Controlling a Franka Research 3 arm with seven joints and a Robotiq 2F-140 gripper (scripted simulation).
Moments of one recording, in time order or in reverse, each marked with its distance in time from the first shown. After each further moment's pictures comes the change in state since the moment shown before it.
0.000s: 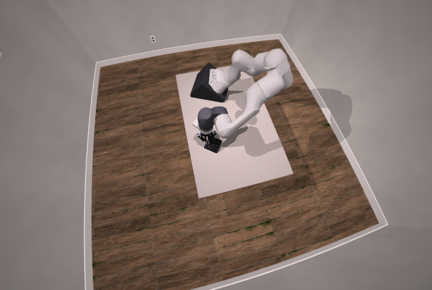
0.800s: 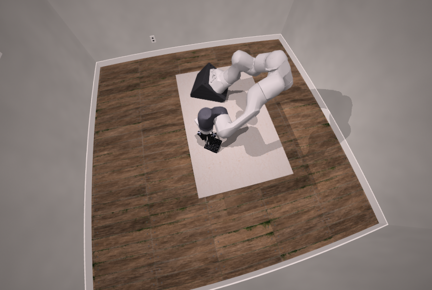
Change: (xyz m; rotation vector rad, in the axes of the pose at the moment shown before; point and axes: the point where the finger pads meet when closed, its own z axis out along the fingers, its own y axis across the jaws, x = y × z) arm 0.000 0.000 0.000 0.000 0.000 0.339
